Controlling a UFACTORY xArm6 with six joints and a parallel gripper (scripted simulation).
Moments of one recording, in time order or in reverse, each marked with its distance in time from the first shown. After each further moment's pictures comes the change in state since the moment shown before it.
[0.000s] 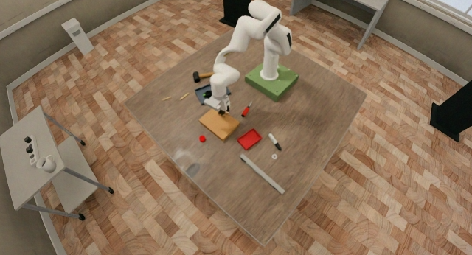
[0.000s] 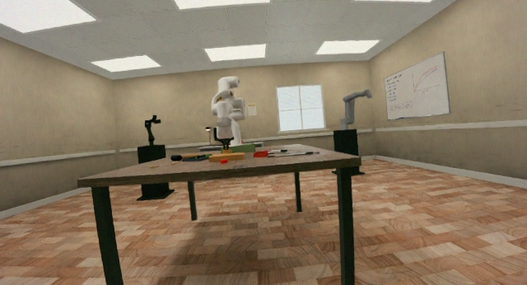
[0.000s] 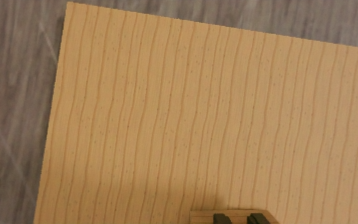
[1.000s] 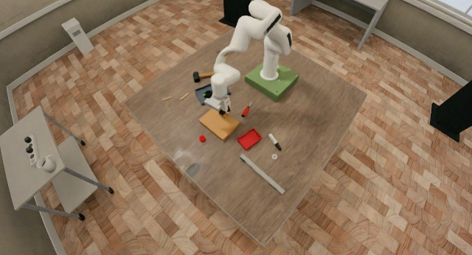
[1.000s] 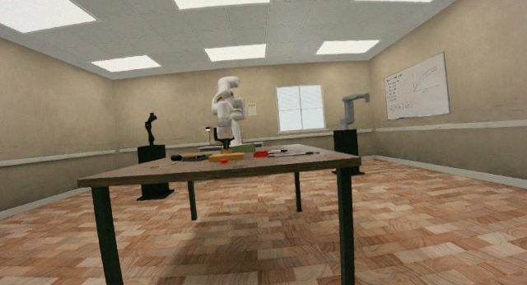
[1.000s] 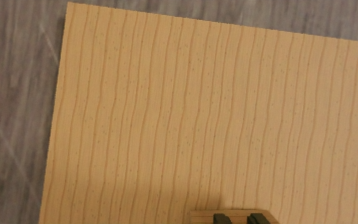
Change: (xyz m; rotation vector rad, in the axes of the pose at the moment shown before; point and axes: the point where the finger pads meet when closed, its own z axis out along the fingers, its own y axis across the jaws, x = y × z) arm -0.002 -0.003 0.000 0.000 0.000 0.021
